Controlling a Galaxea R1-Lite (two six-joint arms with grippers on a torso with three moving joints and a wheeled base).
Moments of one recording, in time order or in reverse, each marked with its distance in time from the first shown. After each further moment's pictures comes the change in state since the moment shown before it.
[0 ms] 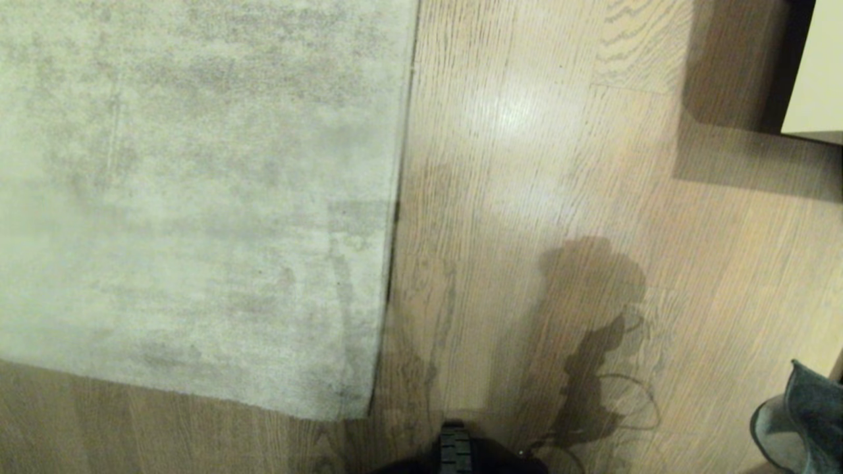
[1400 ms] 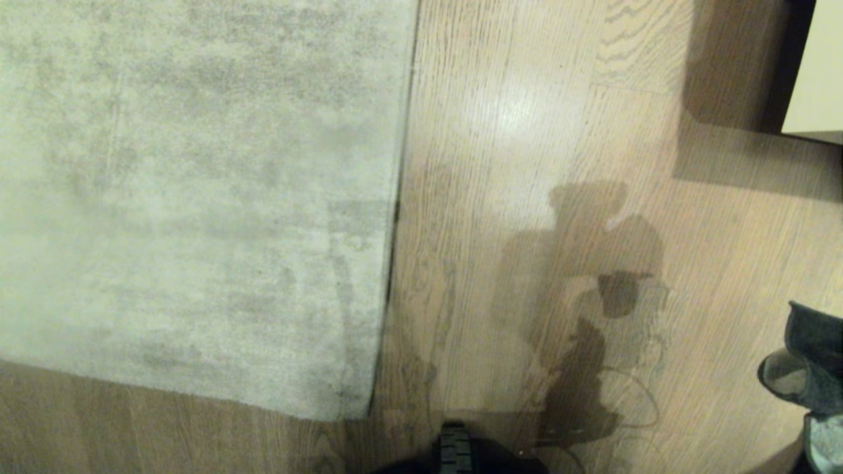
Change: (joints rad) left arm 0.000 0.000 0.000 0.000 0.000 0.000; right arm 0.009 0.488 -0.249 -0.089 -0.075 0.012
